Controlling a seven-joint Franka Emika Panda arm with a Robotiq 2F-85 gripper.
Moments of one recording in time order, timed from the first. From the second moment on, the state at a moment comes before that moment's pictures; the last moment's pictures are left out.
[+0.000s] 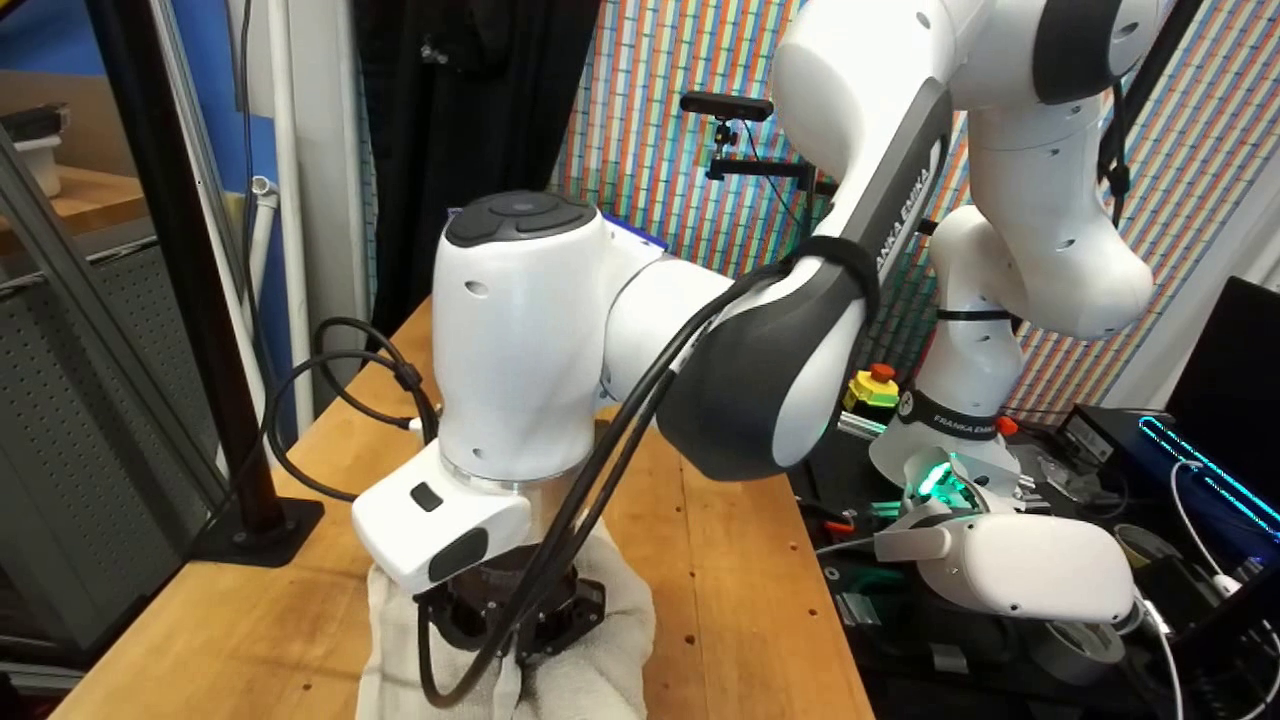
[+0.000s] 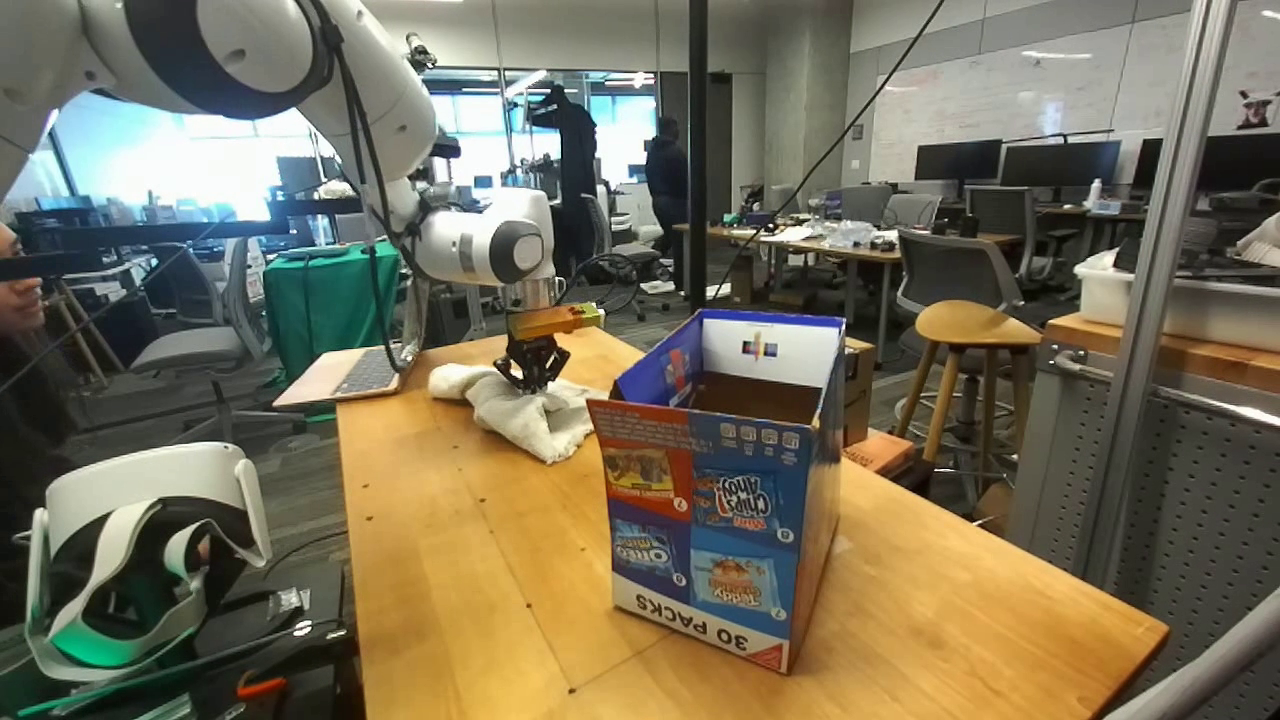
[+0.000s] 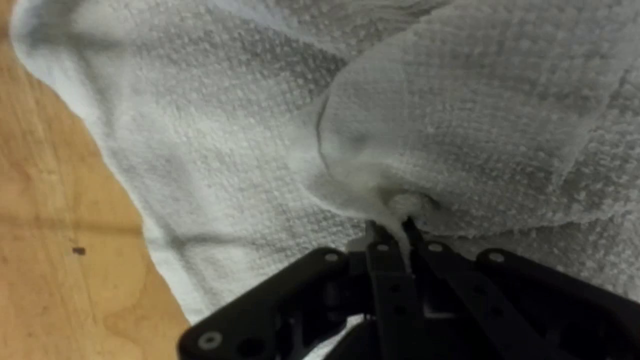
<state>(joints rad) 0.46 0.62 0.30 -1.72 -0.18 2.34 -0.90</state>
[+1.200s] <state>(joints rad) 0.13 0.36 0.27 -1.98 -0.07 2.43 -0.70</state>
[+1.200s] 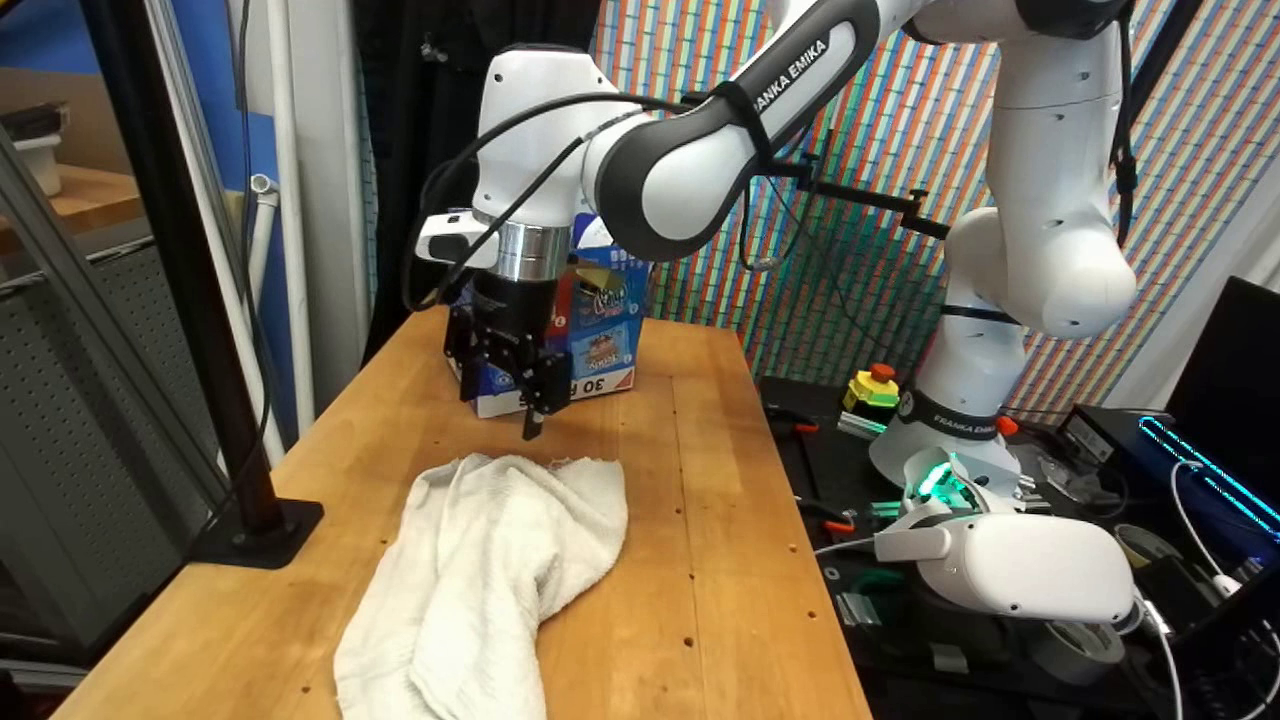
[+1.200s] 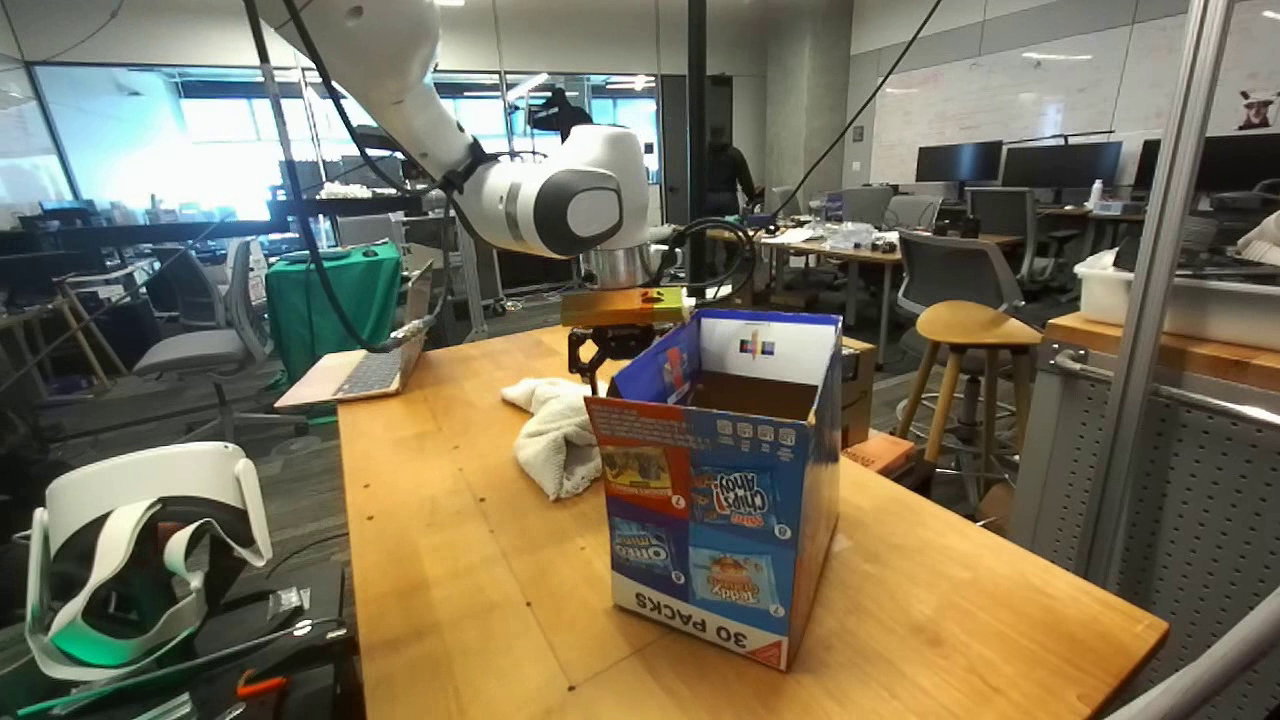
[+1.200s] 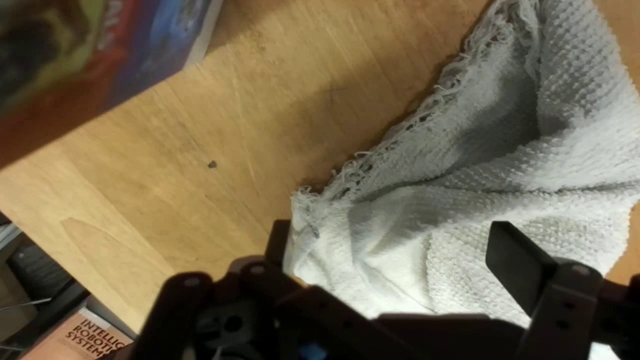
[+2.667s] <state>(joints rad) 0.36 0.32 0.15 -2.10 -0.85 2.62 -0.18</state>
